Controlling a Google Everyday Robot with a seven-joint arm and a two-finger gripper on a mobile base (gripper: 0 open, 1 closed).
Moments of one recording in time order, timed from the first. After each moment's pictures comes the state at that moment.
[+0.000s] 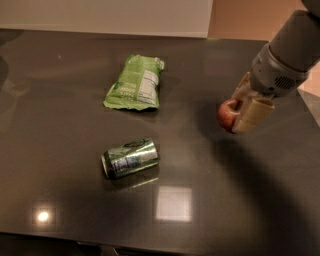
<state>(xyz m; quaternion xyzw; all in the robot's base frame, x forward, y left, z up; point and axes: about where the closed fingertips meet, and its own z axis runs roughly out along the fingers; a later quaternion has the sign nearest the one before) 0.498 -0.188 0.906 -0.64 0.75 0.05 0.14</state>
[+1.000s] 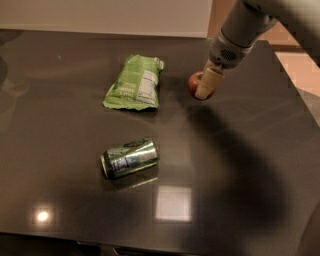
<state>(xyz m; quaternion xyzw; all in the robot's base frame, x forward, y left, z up) 0.632 -0.136 0.898 -0.57 0.80 0.04 0.18</state>
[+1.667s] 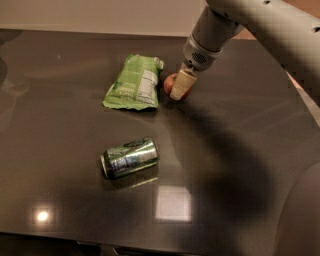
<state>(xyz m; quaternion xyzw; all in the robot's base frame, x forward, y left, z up) 0.650 -0.068 0.883 -0.58 0.79 0.07 0.20</state>
